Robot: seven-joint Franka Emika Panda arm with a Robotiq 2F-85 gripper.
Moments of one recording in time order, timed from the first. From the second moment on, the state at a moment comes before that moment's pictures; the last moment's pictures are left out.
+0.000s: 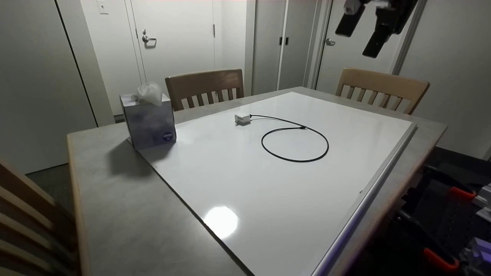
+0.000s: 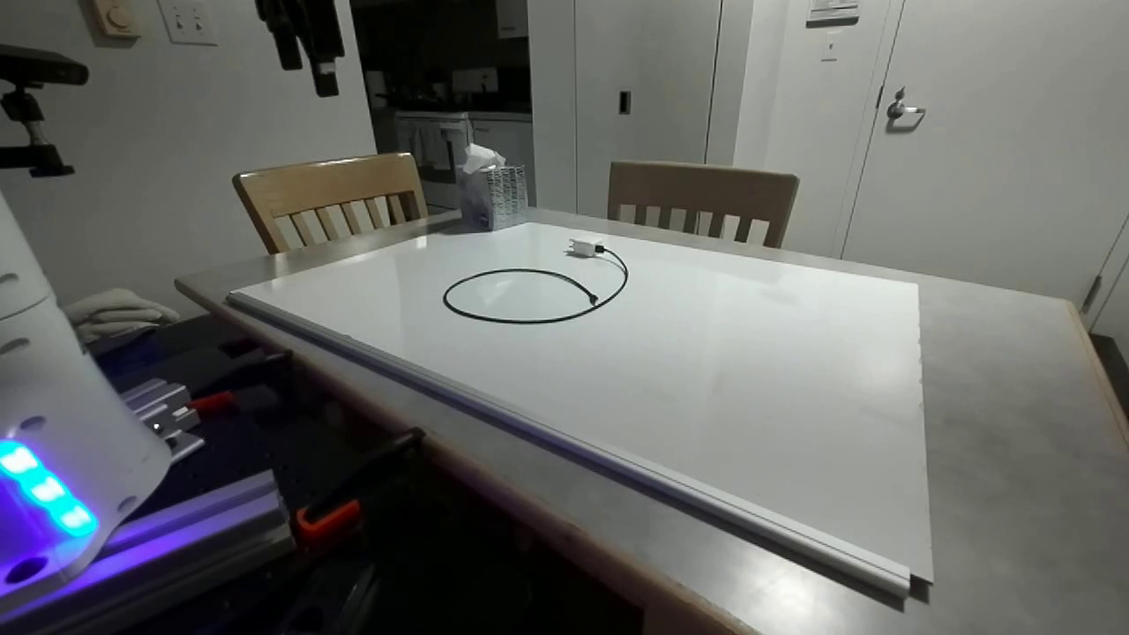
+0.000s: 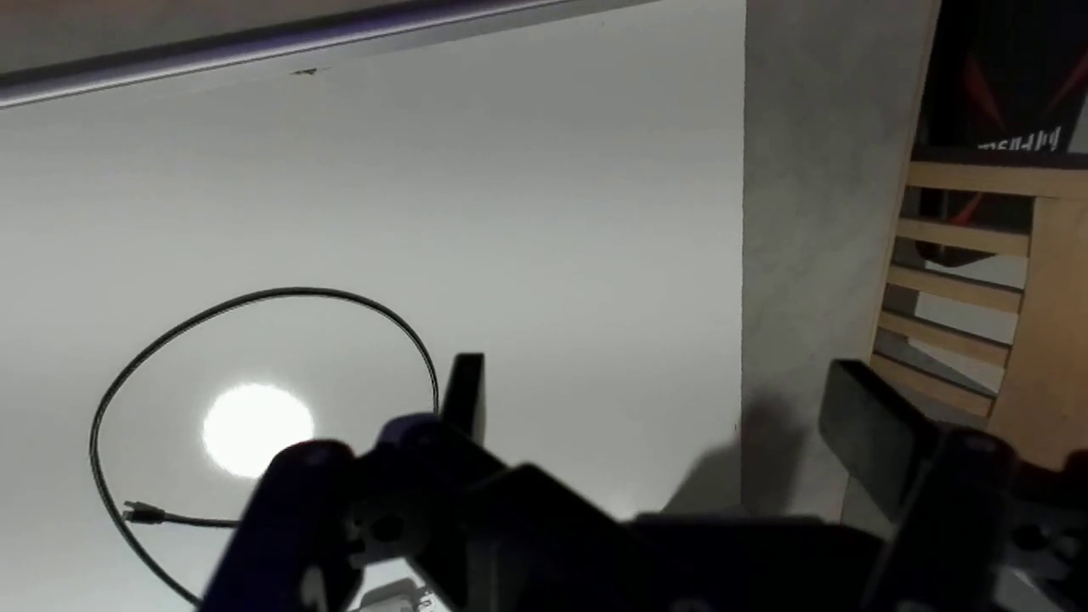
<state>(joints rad) 0.24 -0.70 0.12 -2.81 0.42 2.31 0.18</state>
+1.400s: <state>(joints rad) 0.12 -0.23 0.04 -2.63 0.21 2.50 0.08</state>
